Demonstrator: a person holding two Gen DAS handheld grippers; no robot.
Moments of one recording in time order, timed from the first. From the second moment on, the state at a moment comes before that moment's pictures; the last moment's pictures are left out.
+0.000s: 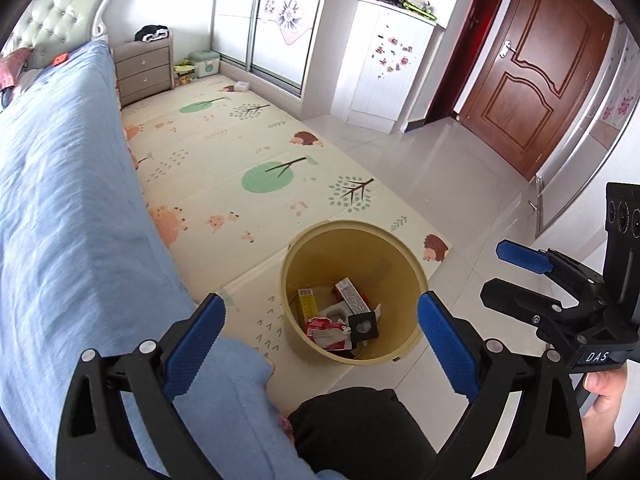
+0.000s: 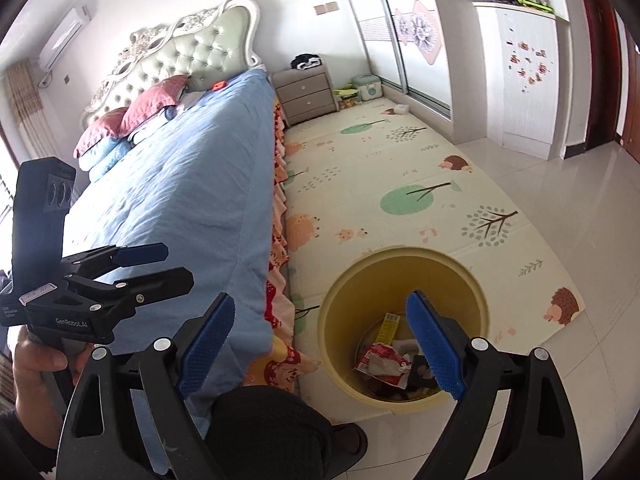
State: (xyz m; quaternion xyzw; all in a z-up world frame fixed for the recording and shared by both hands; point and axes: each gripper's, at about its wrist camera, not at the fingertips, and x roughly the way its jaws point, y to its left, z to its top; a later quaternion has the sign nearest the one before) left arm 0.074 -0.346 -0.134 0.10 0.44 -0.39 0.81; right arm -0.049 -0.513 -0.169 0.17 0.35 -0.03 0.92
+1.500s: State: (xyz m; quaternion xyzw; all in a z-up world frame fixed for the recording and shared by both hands) left arm 0.073 -0.009 -0.069 0.00 0.28 -0.04 0.96; right arm 0.059 -0.221 -0.104 0.03 0.27 0.18 0.94
